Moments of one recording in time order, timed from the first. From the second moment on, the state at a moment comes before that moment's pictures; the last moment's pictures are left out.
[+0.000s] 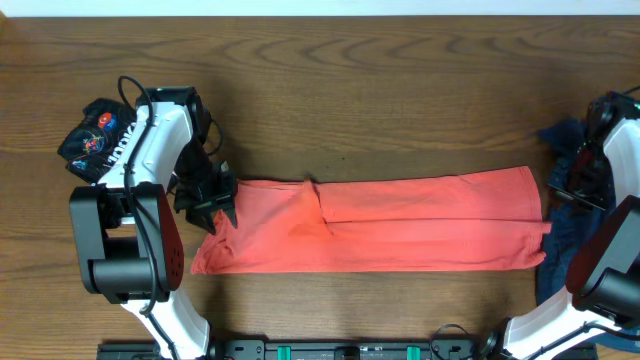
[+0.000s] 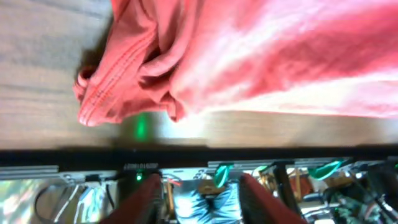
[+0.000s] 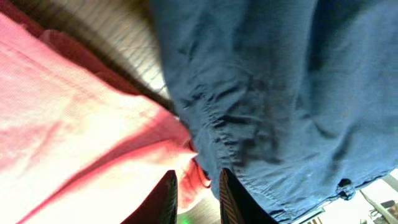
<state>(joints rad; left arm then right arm) 0.01 1.92 1.40 -1.59 0.23 -0.14 -0.41 1.86 1.39 -1.26 0.22 0.27</state>
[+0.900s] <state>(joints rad) -0.18 1.88 1.40 -1.22 0.39 -0.18 -0.43 1.86 1.22 -1.08 -0.01 0.16</state>
